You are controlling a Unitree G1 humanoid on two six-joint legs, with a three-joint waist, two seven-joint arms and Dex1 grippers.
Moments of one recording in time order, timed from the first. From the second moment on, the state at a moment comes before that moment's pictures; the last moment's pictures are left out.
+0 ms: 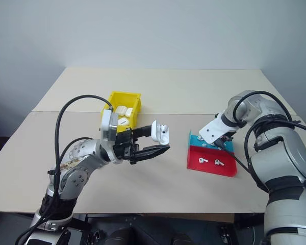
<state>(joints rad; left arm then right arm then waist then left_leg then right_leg) -0.49 0.33 -0.11 -0.34 -0.67 0.48 -0.91 -1.37 -0.73 0.66 1.25 -0.62 -0.83 1.23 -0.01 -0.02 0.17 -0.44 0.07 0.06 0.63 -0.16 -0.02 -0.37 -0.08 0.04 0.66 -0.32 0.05</state>
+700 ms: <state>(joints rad) -0.46 0.35 -0.10 -0.39 -0.67 0.48 -0.86 -1.36 -0.68 0.70 1.31 -0.74 -0.81 1.09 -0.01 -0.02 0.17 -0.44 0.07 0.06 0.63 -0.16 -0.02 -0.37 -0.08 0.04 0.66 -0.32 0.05</state>
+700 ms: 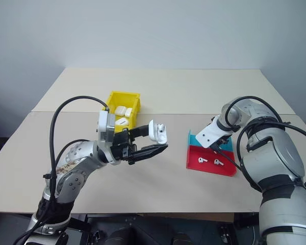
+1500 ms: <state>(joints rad) -0.43 0.37 -0.09 -0.45 -0.70 0.49 -0.81 -1.33 -0.67 0.69 1.32 -0.74 -0.78 1.11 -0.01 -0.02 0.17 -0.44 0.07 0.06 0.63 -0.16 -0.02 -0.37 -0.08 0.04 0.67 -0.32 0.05</state>
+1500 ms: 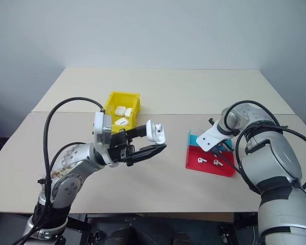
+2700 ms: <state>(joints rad) -0.45 0.38 -0.09 -0.42 -0.70 0.48 -0.84 -1.36 -0.67 0.56 1.31 -0.66 -0.48 1.22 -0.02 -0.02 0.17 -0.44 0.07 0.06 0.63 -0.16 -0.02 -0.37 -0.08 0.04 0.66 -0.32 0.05</state>
